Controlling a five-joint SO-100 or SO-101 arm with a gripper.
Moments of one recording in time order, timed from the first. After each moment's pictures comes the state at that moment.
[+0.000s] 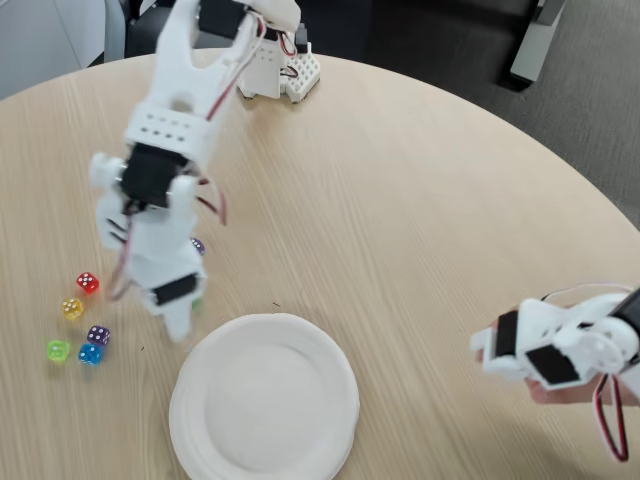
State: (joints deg) arm 20.7 49.7 57.2 68.9 48.6
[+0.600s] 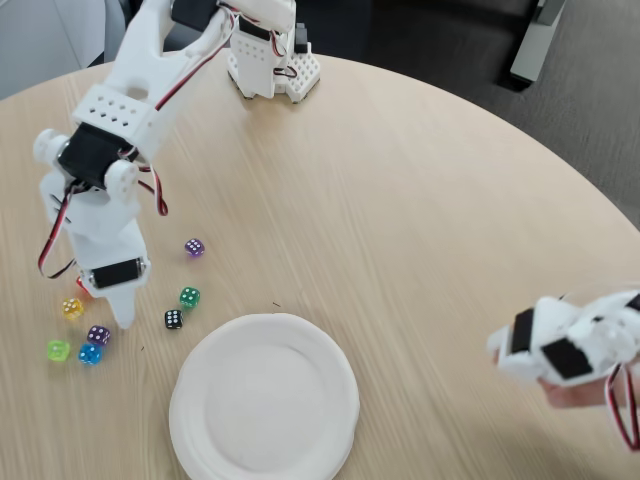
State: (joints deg) arm 27.0 49.7 57.2 68.6 47.7
